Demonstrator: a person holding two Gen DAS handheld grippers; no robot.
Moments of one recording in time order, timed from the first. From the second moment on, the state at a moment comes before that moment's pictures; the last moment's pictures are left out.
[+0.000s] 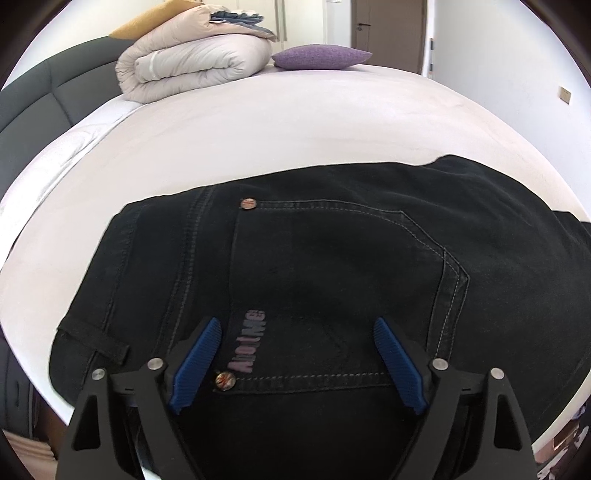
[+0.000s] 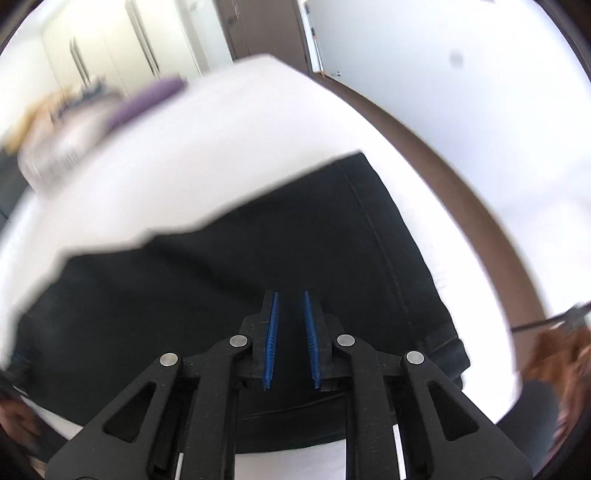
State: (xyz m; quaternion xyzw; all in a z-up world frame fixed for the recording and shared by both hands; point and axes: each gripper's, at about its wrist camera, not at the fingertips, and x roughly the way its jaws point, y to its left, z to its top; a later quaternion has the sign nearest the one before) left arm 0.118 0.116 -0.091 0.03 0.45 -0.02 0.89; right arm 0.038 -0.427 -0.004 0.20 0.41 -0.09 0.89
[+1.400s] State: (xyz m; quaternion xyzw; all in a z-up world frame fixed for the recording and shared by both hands) left arm 0.091 0.044 -0.100 -0.02 0.41 -0.12 0.90; right arm -0.047 -0.460 -0.066 0.45 0.30 -0.14 0.83
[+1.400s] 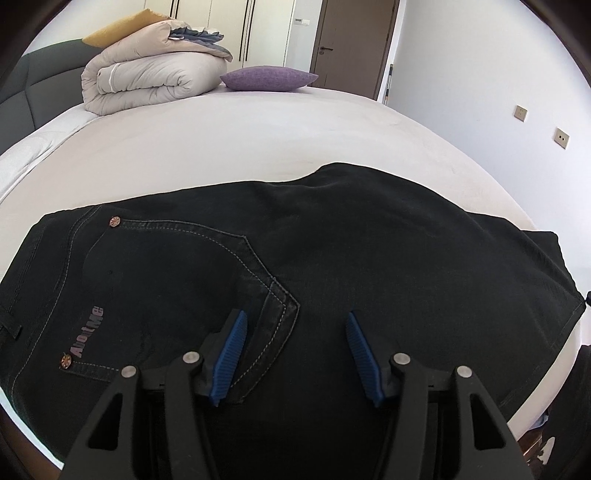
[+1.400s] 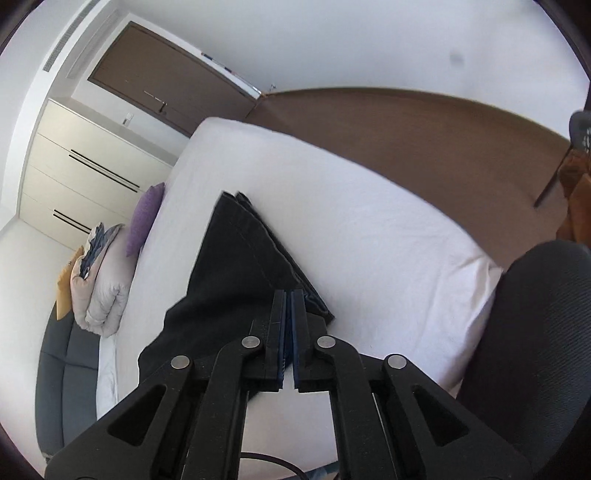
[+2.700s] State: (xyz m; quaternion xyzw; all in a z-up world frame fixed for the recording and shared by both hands) left arm 0.205 0.142 -0.111 -0.15 0.45 -0.14 0.87; right arm 0.090 -0.479 -0.102 0.50 0.26 -0.10 0.82
